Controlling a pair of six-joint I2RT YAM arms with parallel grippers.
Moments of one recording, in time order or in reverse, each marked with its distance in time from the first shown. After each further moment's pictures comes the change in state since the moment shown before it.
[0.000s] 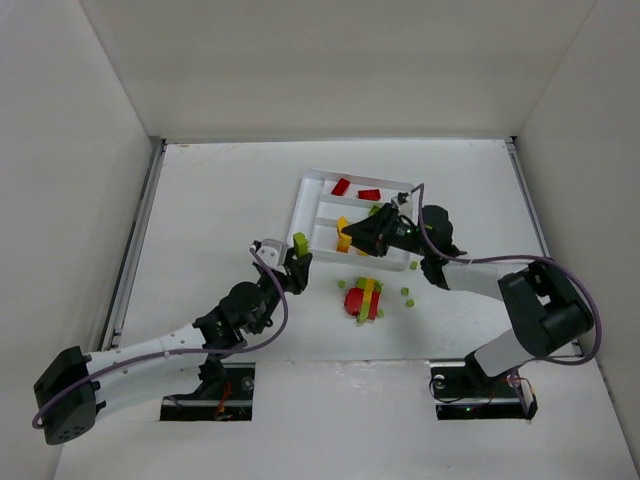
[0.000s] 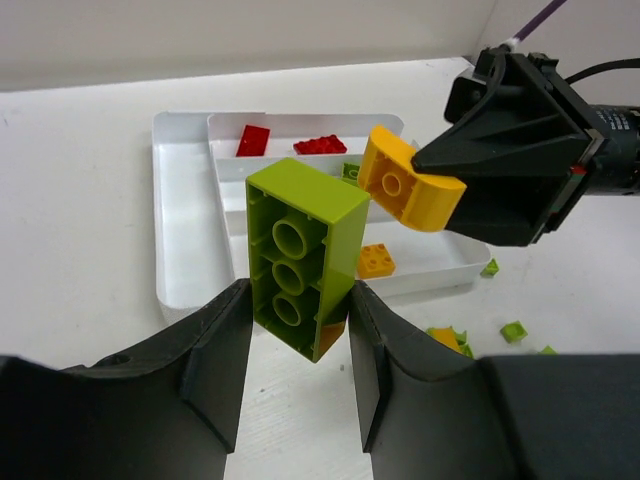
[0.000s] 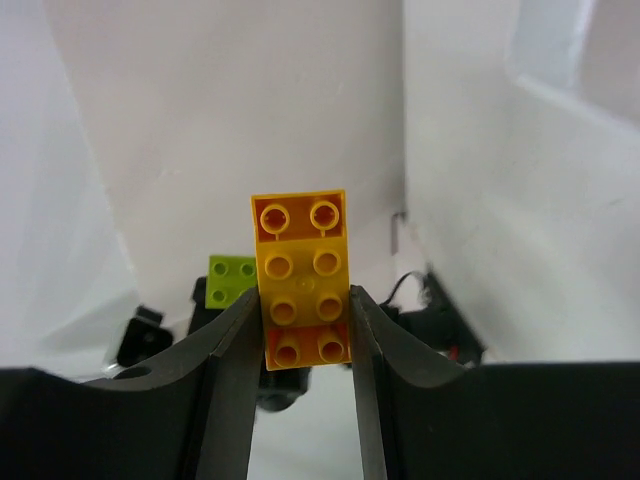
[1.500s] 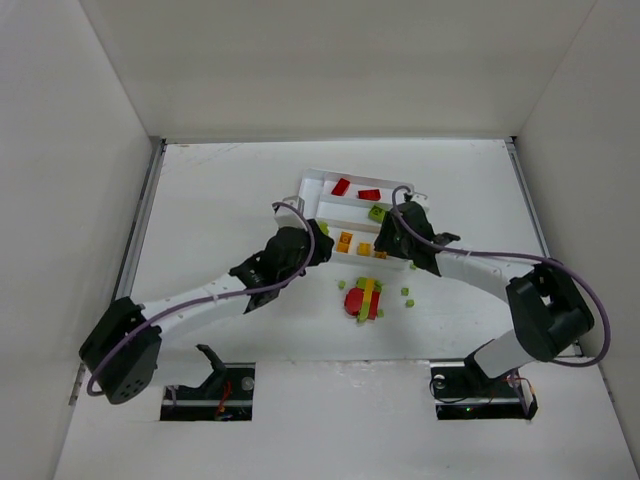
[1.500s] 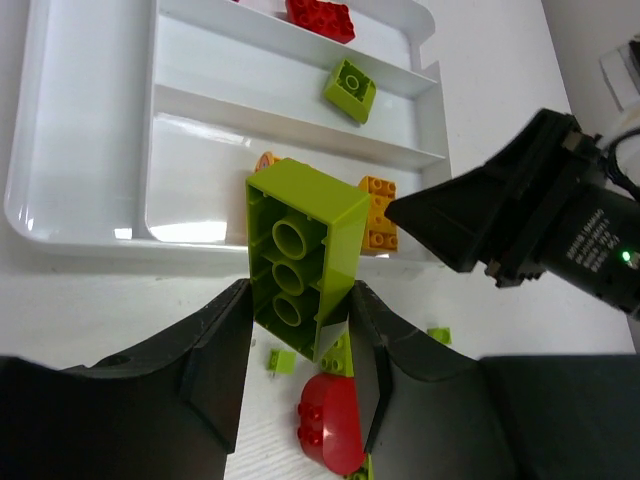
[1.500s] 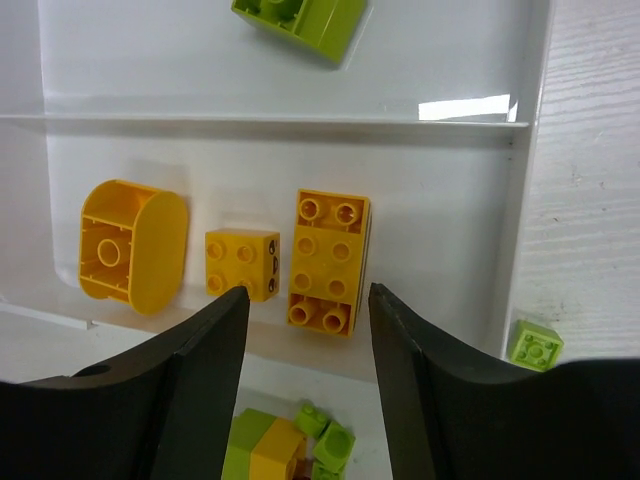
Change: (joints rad) left arm 0.205 0.460 0.361 -0.345 0.245 -0.569; right arm 0.083 -0.013 0.216 -0.915 0.910 -0.859
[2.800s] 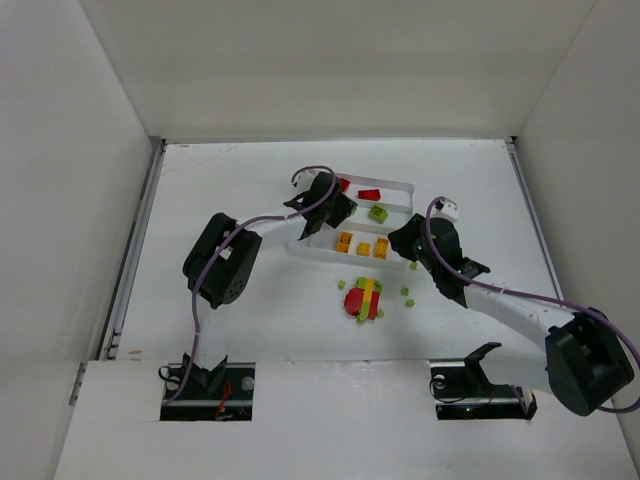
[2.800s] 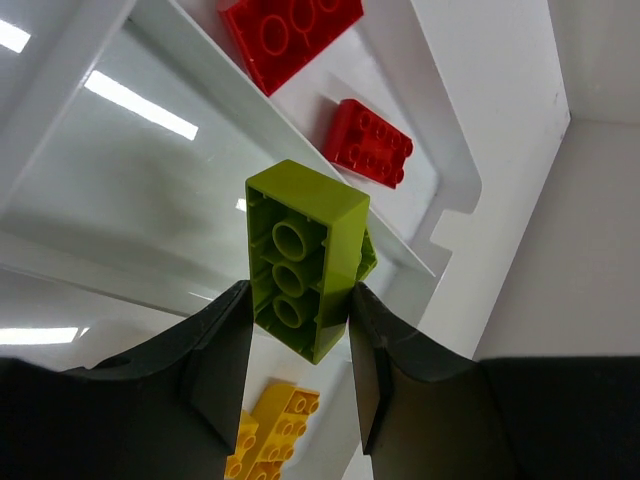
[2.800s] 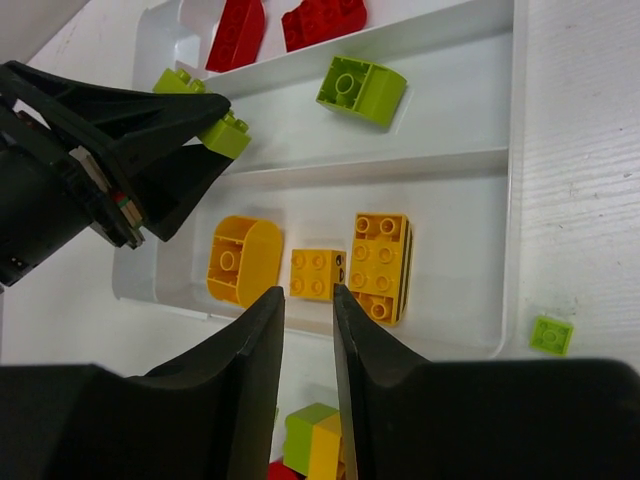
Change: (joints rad) left arm 0.191 0.778 0.676 -0.158 0.199 -0.571; right arm -0.025 -0.323 -0.260 0.266 -0.001 0.114
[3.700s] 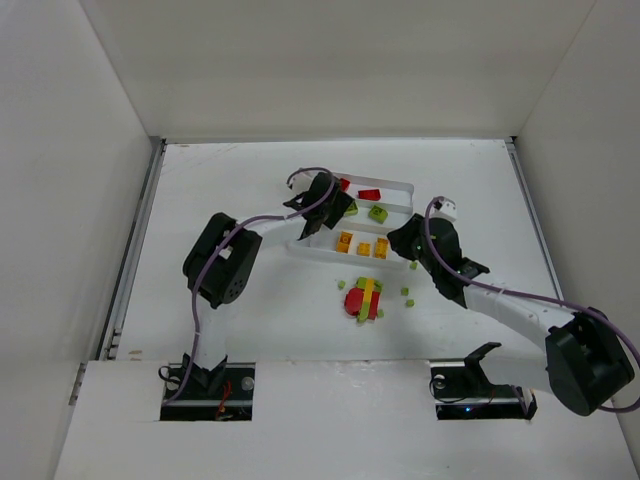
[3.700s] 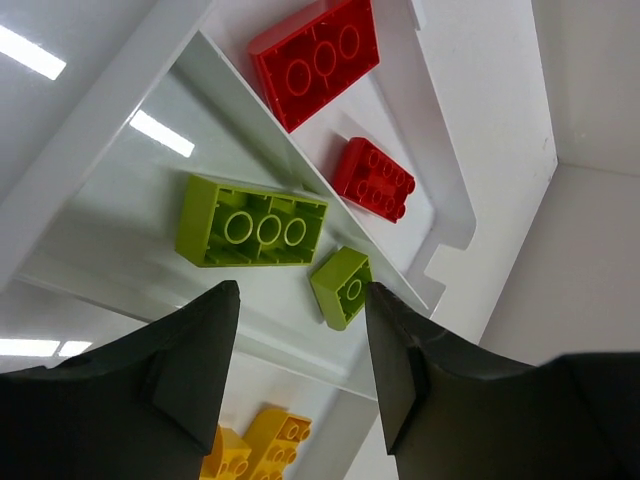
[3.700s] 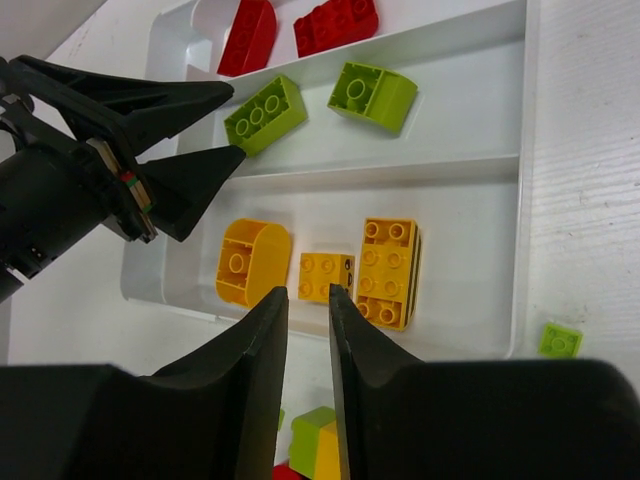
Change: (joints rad) left arm 0.009 0.016 0.011 -0.014 -0.058 -0.077; right arm 0.003 0.000 -0.001 0.021 -0.004 -0.005
